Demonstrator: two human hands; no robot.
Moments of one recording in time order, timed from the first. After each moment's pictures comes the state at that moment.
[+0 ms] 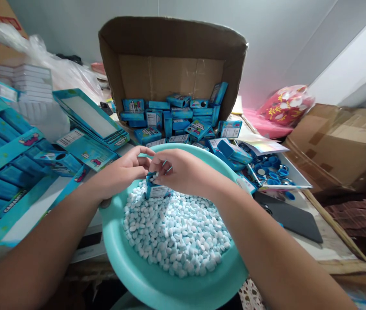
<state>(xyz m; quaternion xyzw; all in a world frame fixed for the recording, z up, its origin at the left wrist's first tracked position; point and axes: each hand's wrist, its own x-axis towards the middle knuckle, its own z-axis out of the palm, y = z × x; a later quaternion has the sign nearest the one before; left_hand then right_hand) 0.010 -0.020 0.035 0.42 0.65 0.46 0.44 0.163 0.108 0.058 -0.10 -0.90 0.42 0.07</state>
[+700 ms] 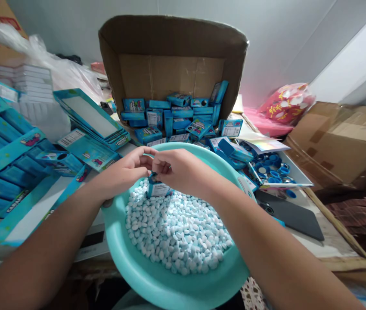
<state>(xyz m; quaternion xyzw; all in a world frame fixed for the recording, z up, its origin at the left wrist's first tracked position) 0.009 -0.021 0.030 0.45 0.62 0.47 0.43 0.160 0.106 0.052 -0.09 -0.92 0.36 0.10</state>
